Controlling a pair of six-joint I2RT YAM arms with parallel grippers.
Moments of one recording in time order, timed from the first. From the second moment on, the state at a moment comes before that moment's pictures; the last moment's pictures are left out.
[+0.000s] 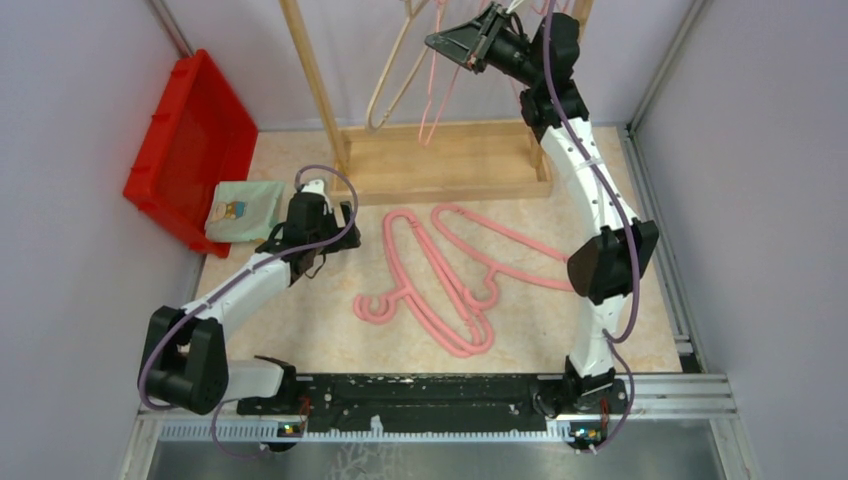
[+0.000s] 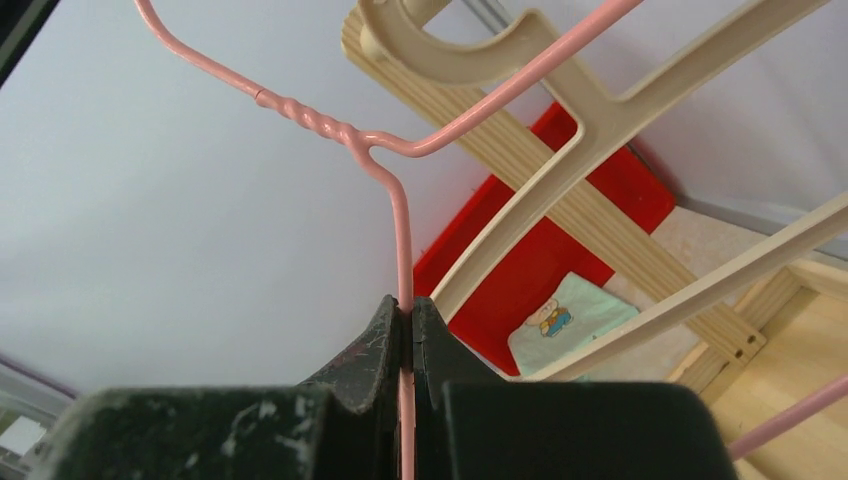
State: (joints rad) left arm -0.32 1.30 0.74 -0.11 -0.16 -0.37; right arm 0.31 1.94 2.17 0.10 -0.75 1.03
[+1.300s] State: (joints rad) left arm -0.32 1.32 0.74 -0.10 -0.16 -0.35; right arm 0.27 1.89 2.01 -0.02 -0.55 1.01
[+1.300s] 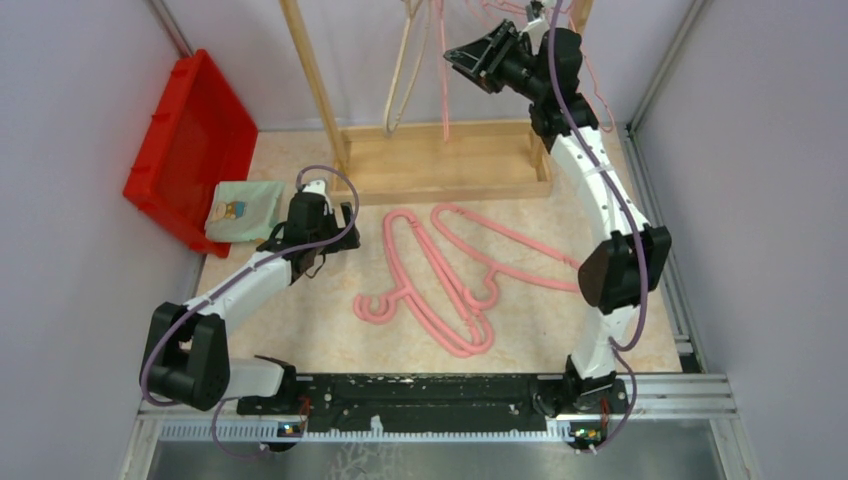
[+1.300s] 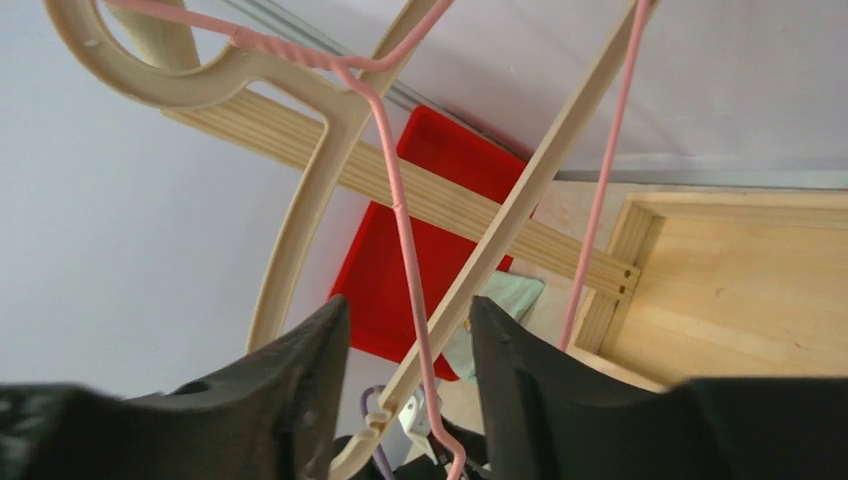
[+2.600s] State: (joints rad) left arm -0.32 1.36 0.76 -0.08 -0.14 -0.35; right arm 0.56 2.04 2.42 -0.37 -0.31 0.30
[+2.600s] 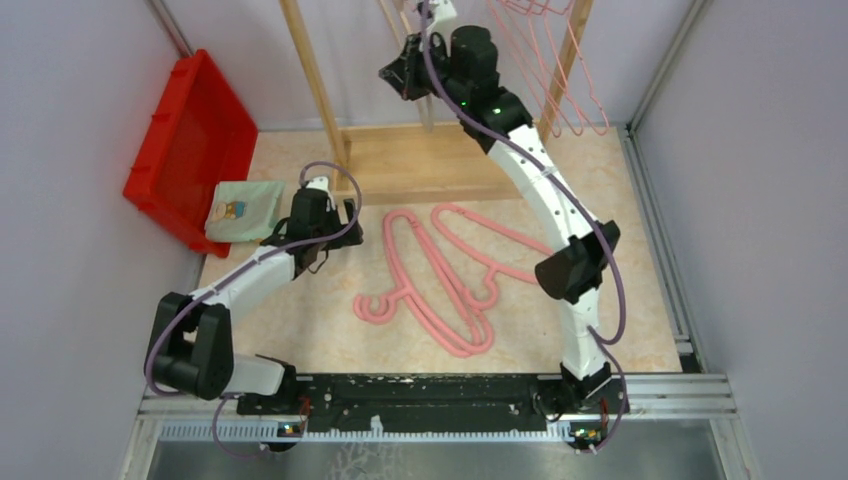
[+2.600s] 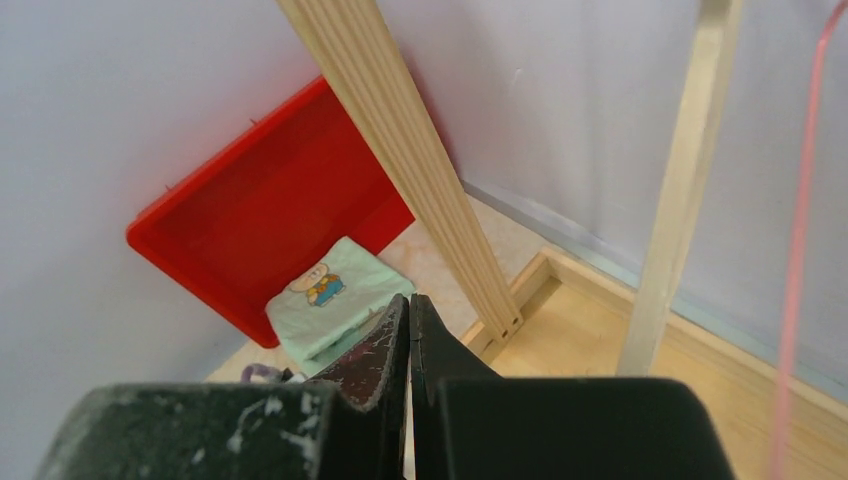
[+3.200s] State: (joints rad) left arm -0.31 1.41 0.80 -0.03 -0.11 -0.35; right arm 0.77 2.16 2.42 -0.01 0.17 -0.10
